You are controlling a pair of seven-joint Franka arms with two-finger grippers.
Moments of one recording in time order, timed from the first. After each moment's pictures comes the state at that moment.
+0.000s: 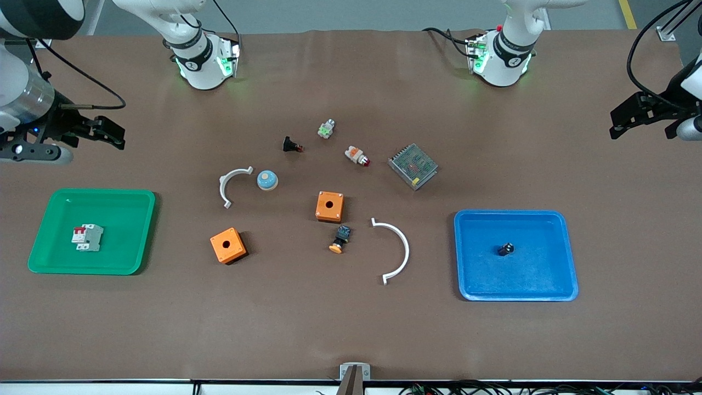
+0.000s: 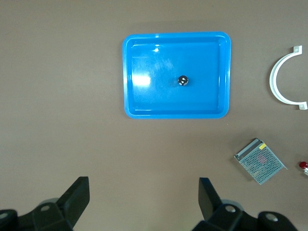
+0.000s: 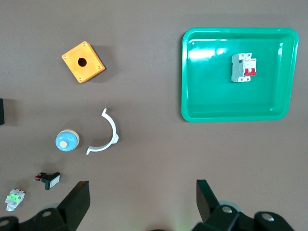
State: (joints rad) left arm -0.03 -0.03 -0.03 -1.52 0.04 1.52 -0.02; right arm -0.05 -0.09 0.12 -1.74 -0.05 1.56 0.11
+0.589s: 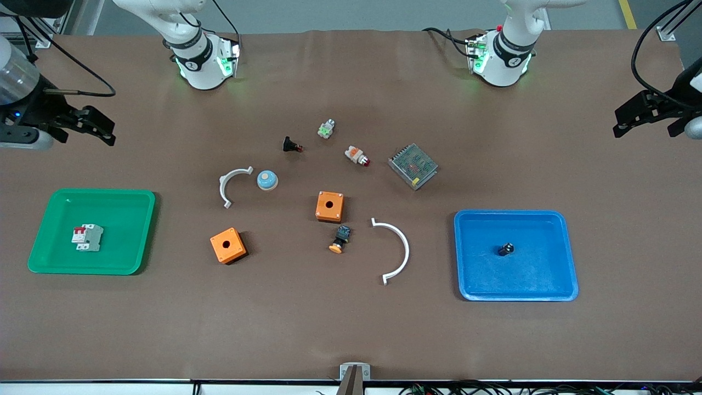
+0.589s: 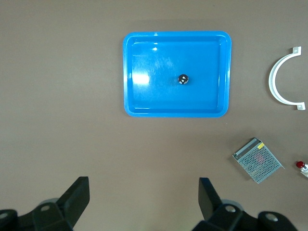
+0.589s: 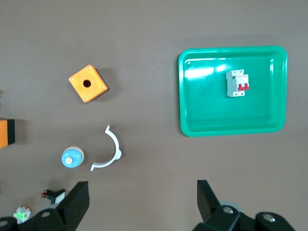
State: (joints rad) left arm -0.02 -0.03 -0.02 -1.52 0.03 1.51 -0.02; right arm -0.08 -0.13 0.11 -1.74 -0.03 1.65 0.11
